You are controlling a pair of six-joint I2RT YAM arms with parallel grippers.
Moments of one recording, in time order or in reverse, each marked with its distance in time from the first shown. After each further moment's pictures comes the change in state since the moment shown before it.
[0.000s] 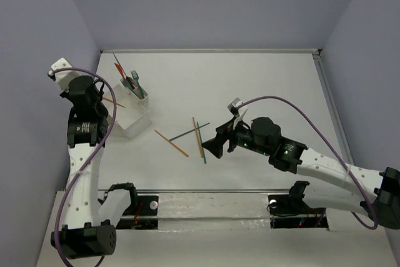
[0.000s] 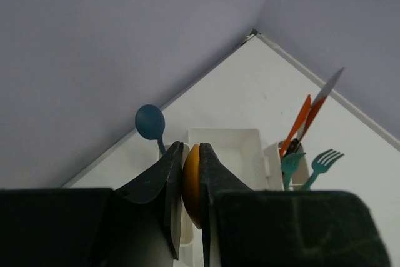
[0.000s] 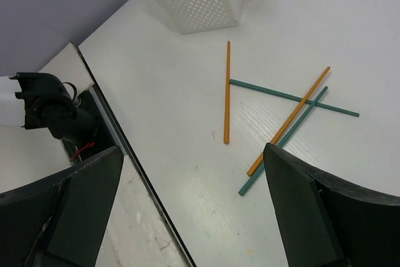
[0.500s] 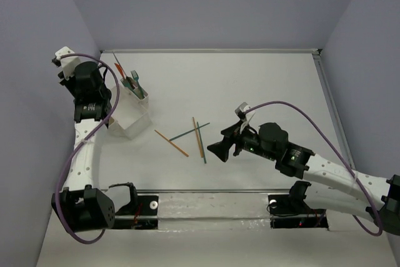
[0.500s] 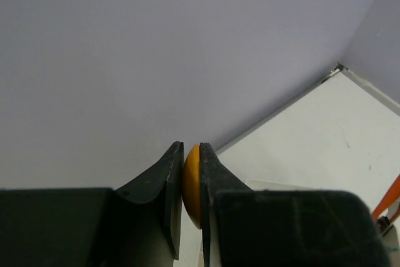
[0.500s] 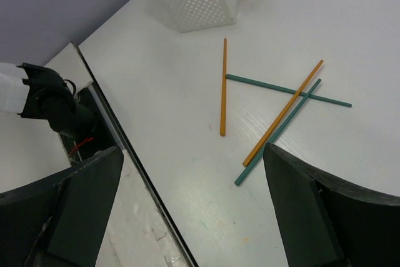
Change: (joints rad) left arm 0.033 0.228 0.014 0.219 -0.278 0.203; right arm 0.000 -0.099 -0.084 0.002 0.021 -0.001
